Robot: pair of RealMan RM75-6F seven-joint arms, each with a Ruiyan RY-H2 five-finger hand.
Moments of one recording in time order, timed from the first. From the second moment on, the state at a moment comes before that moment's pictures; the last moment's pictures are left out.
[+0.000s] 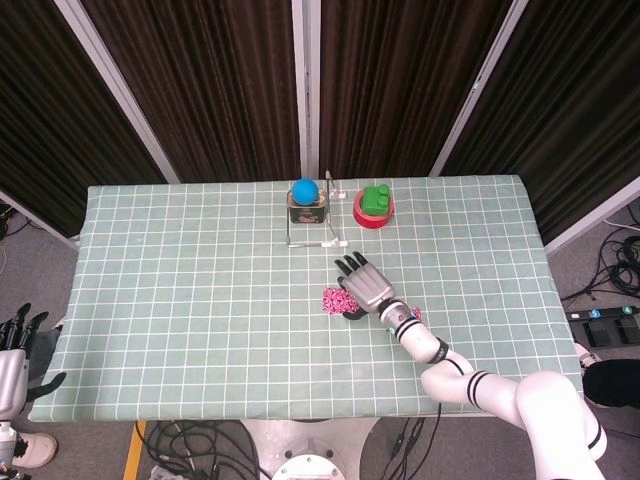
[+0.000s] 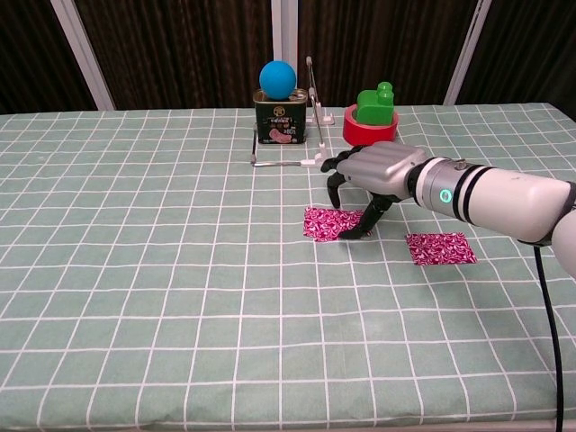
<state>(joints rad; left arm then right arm) 0.03 -1.23 -0.04 -1.52 1.42 1.54 0.07 0.93 -1.83 0.11 -0.94 -1.23 0.67 -0.30</state>
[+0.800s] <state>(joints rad) 0.02 -1.23 -0.04 -1.53 1.44 1.54 0.08 0.65 -1.62 0.02 -1.14 -1.25 0.89 -0.19</state>
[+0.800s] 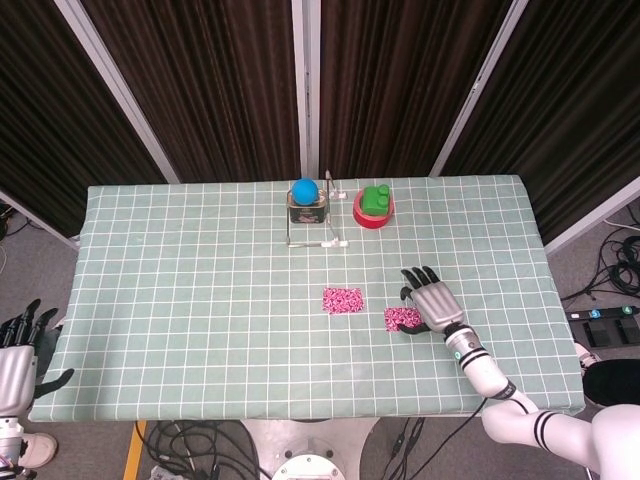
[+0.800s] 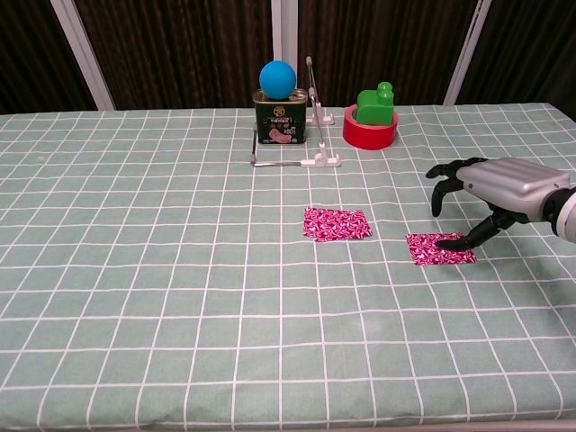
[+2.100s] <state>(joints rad) 0.02 -1.22 -0.04 -1.53 1.44 1.54 0.08 0.62 -1.69 0.02 -1.02 -1.35 0.87 -0.17</state>
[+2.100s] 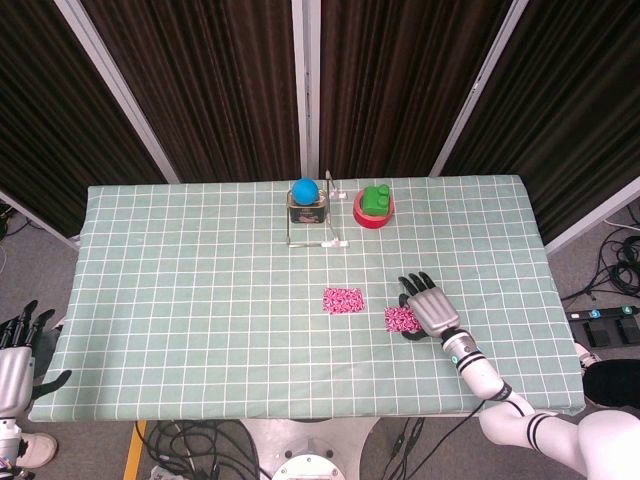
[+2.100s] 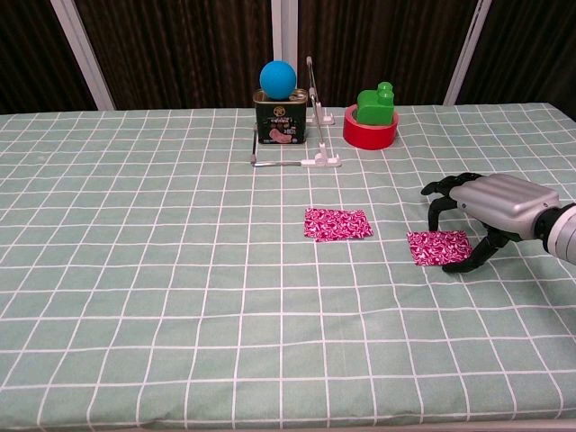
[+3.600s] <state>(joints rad) 0.02 -1.23 -0.03 -1.50 1.44 1.52 0.04 0.85 -1.91 0.24 -0.99 -1.00 0.71 -0.41</state>
